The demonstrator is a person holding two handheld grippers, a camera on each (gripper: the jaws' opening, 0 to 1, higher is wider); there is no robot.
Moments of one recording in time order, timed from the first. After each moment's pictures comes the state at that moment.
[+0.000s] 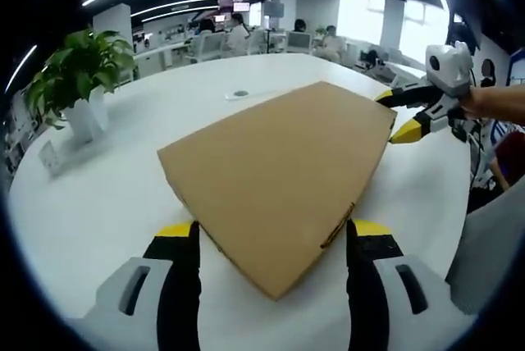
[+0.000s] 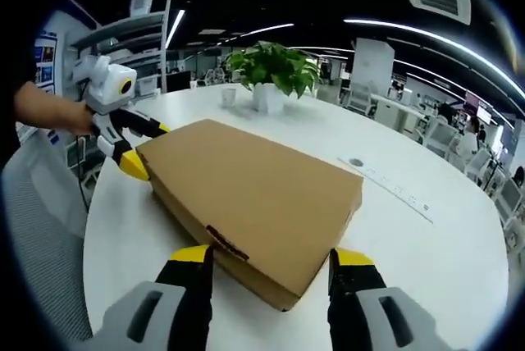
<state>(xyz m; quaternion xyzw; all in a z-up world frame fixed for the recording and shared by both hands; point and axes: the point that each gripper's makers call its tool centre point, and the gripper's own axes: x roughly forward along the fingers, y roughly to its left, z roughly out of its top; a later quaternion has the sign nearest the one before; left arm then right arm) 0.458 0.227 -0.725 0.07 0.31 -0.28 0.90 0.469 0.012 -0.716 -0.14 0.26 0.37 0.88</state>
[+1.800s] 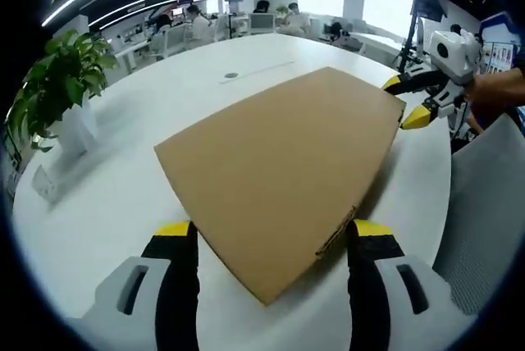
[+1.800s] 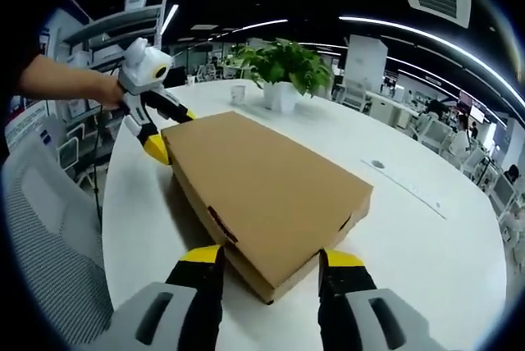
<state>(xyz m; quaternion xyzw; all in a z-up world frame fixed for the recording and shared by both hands) 0.450 0.301 -0.723 0.14 0.34 -0.37 0.85 0.414 0.088 -0.716 -0.15 0.27 0.35 0.89</state>
